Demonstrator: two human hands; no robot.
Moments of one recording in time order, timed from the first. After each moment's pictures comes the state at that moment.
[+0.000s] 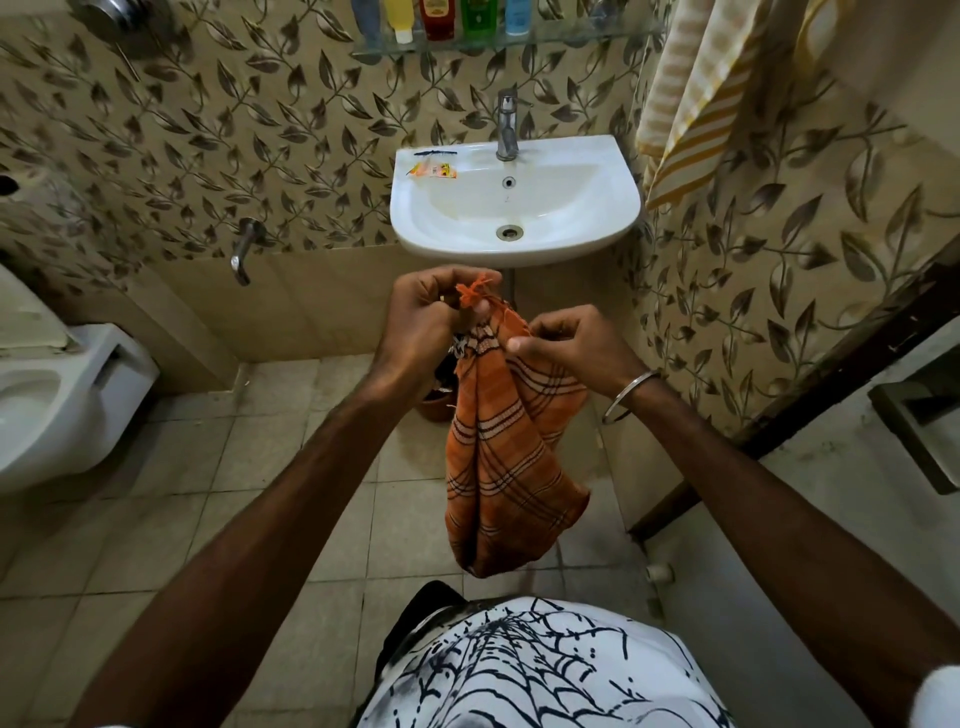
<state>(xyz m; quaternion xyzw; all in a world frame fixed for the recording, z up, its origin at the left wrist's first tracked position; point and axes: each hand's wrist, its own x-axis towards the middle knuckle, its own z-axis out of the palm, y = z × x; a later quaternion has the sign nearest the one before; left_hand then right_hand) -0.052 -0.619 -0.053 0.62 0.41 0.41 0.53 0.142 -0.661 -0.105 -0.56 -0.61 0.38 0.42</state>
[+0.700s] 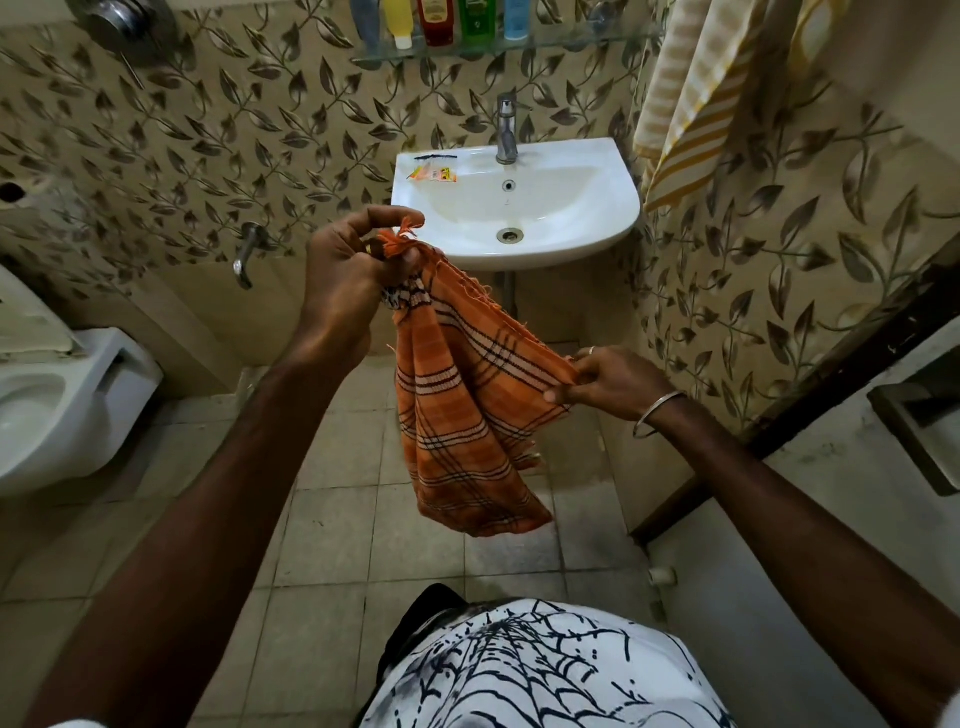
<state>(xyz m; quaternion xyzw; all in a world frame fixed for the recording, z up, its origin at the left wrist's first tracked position) -0.084 -0.591 -0.019 0.60 0.41 0.49 0.48 0.193 -0.666 -0.157 -0.67 -0.69 0.25 0.15</state>
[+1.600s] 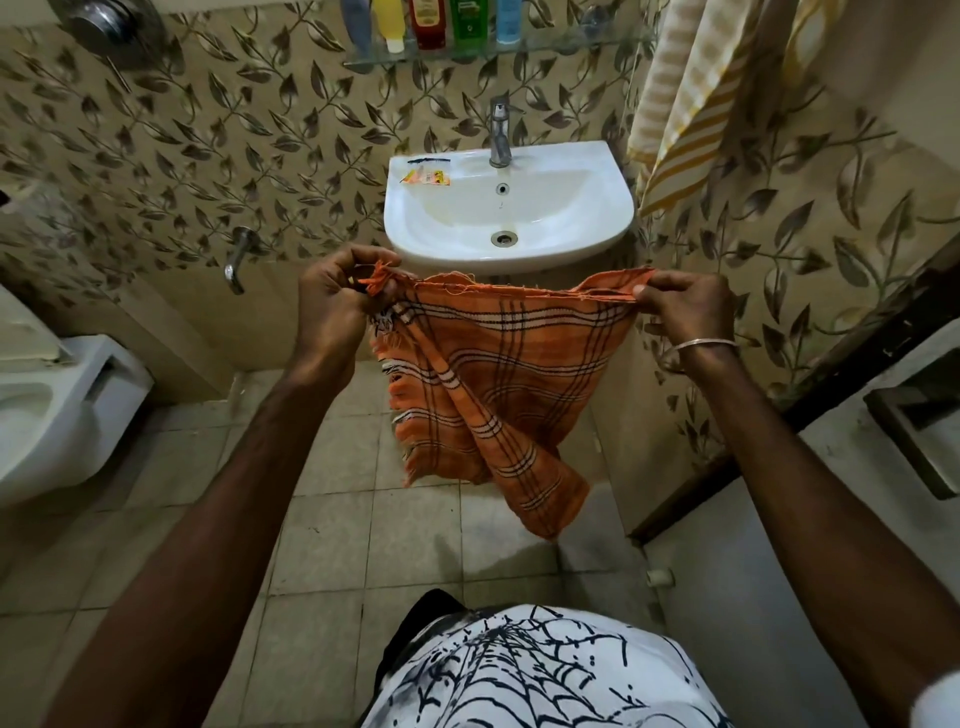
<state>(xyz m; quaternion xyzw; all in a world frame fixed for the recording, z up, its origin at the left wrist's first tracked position) -0.101 -0.569 -0.054 0.63 0.44 0.48 0.43 0.232 -0.644 -0.111 -0.76 -0.32 0.22 0.52</state>
